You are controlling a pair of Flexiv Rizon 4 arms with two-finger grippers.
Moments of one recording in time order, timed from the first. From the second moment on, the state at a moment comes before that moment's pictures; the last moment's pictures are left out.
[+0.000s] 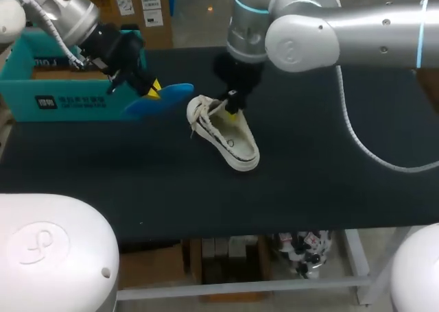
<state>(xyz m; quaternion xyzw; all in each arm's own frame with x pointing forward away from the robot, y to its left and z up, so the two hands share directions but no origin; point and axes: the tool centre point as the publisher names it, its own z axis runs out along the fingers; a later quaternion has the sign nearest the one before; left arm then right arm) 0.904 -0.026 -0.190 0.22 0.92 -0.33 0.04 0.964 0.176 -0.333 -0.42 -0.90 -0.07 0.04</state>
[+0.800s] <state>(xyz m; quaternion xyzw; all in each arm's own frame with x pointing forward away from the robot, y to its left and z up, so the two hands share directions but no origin) 0.924 -0.040 -0.194 0.33 0.89 -0.33 0.01 0.939 0.199 -0.348 -0.59 -0.80 -0.08 0.03</state>
